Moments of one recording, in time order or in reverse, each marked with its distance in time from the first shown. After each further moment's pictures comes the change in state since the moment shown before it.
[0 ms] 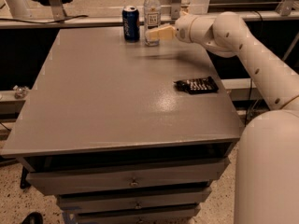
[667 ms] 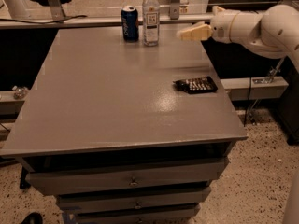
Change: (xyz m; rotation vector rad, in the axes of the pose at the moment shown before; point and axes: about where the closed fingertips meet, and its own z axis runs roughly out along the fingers) arm -0.016 -0.018 -0.122 0.016 0.032 -0.051
